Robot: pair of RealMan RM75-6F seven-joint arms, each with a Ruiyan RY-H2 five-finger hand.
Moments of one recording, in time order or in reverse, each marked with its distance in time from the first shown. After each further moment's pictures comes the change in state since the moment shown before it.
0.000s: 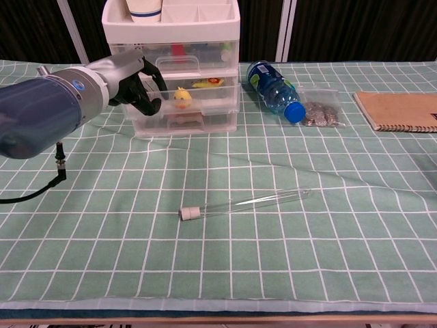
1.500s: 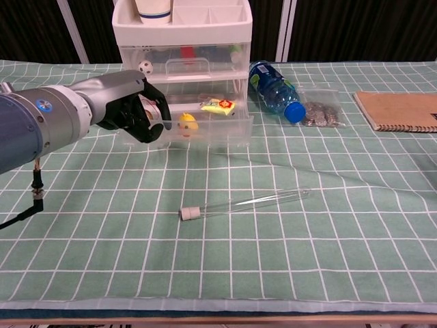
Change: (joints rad) left arm 0.062 0.097 0.113 -0.267 0.025 0.023 -0.015; right arm -0.002 0.000 -0.001 -0.004 0.000 0.000 -0.001
